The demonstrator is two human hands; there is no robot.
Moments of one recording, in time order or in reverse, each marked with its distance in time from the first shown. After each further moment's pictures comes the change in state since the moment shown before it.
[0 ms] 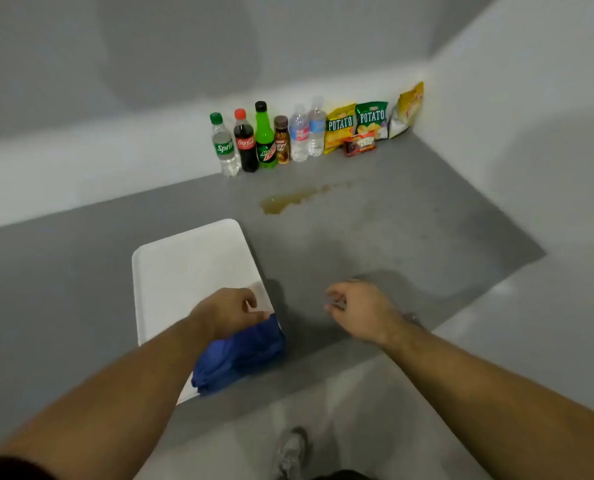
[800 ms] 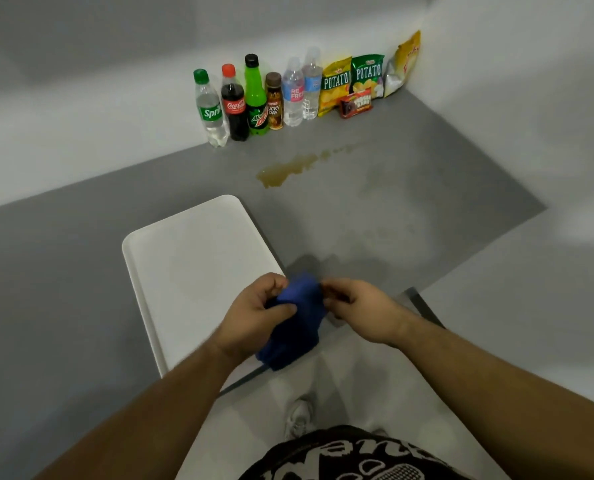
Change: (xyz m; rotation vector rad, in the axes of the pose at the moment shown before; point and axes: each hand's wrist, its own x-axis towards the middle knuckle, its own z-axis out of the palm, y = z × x) left_hand -0.046 0.004 0.011 -0.863 0.020 0.308; right_hand -0.021 -0.063 0.032 0.485 -0.152 0.156
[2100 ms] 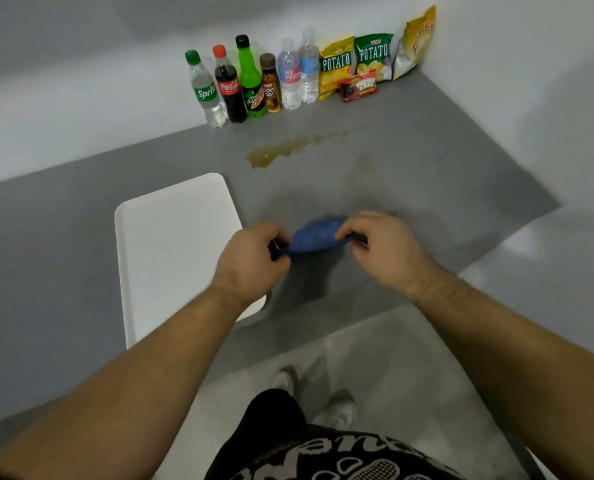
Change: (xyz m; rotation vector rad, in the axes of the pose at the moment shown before) left_hand 0.037 0.054 0.087 0.693 0.349 0.155; right_hand 0.004 0.061 -0.121 -0.384 0.362 -0.581
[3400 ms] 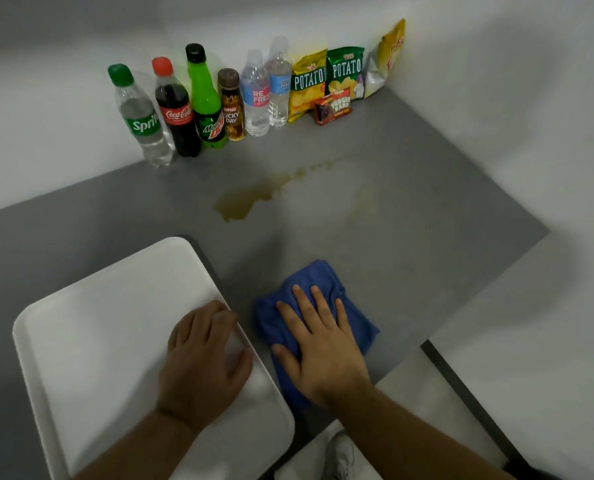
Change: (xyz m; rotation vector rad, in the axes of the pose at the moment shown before) left_hand 0.065 -0.186 0.020 0.292 -0.053 0.206; right_hand 0.055 -0.009 0.195 -0.431 -0.253 0.366
